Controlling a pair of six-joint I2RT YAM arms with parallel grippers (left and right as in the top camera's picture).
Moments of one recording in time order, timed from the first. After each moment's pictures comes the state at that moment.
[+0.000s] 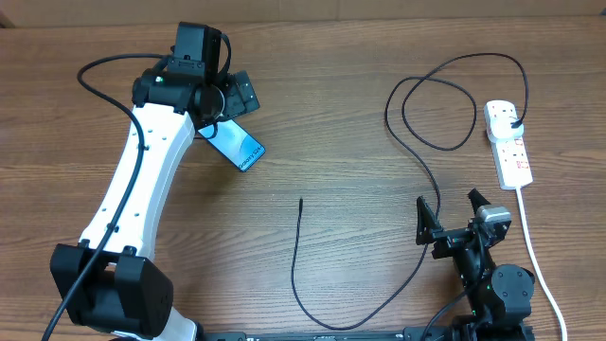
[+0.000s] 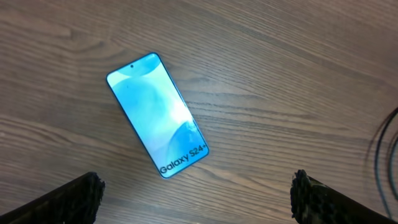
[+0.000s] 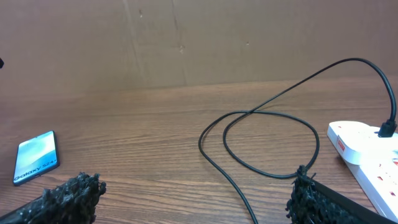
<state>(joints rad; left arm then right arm) -0.18 1.74 1.62 -0.97 -0.02 -0.57 0.04 0.01 0.07 -0.16 -0.15 0.12</state>
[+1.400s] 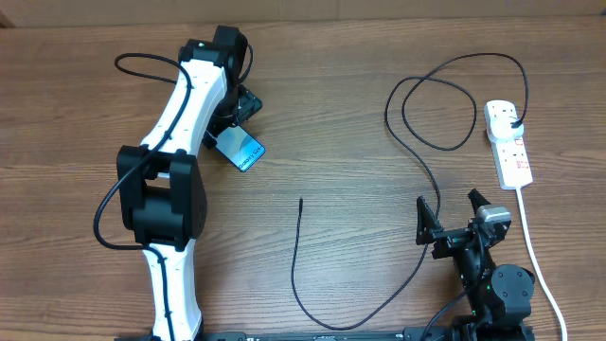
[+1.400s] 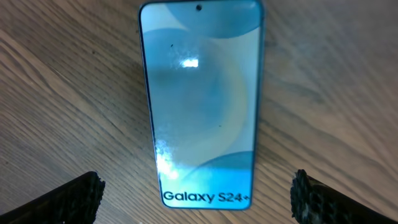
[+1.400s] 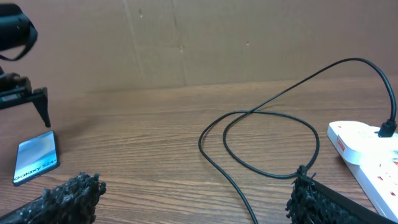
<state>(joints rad) -0.18 2.25 1.96 -1.25 -0.11 -0.97 0.04 0.01 0.07 -0.17 -0.15 0.12</state>
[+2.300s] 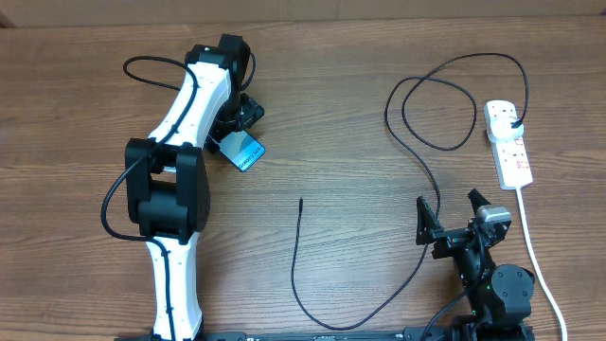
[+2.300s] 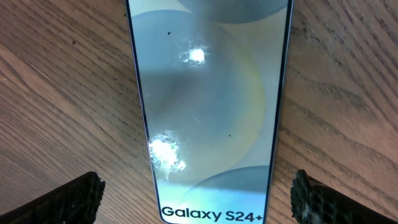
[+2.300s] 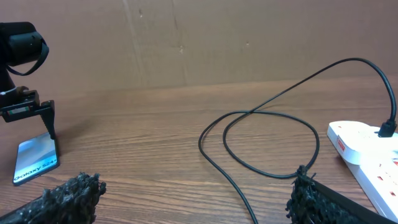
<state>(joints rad) -0.18 2.31 1.96 -1.25 -0.10 -0.97 0.04 0.01 0.07 -0.17 -0.15 0.12</state>
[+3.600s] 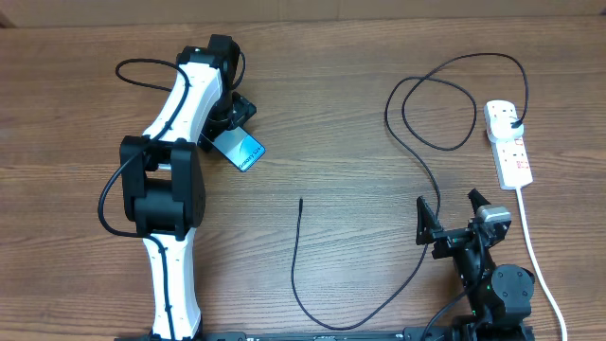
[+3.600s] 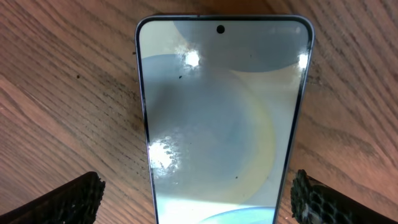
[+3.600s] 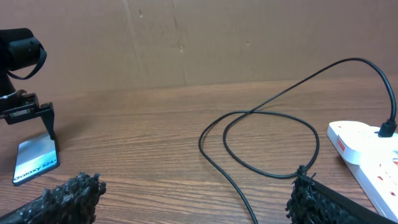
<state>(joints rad) -0.14 2.33 1.96 -1.20 -0.10 -0.97 0.04 0.01 0.07 -0.17 -0.15 0.12</state>
